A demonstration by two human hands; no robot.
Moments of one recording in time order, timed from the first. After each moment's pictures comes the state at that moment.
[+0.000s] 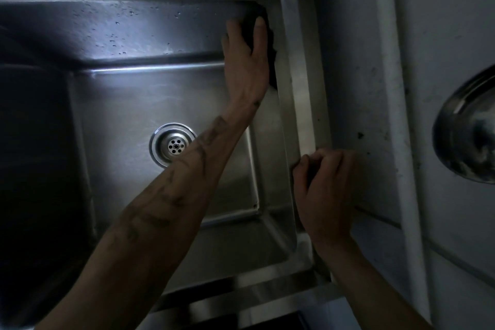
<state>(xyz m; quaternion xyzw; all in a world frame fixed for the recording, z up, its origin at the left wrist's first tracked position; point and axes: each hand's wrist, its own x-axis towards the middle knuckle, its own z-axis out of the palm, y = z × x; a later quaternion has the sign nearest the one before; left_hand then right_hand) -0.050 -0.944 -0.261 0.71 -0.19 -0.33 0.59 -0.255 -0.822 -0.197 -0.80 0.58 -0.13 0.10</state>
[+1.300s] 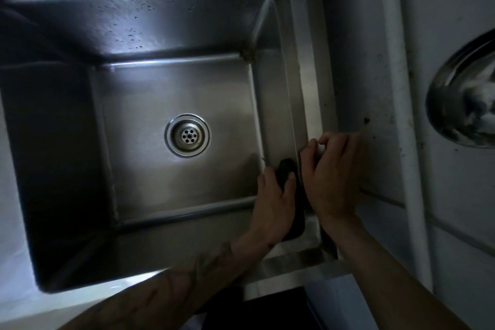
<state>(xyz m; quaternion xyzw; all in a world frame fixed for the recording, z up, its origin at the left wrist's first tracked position) -0.178 -0.733 -0.204 0.71 -0.17 -0.59 0.34 -0.252 -0.823 -0.193 -0.81 0.57 -0.14 0.07</state>
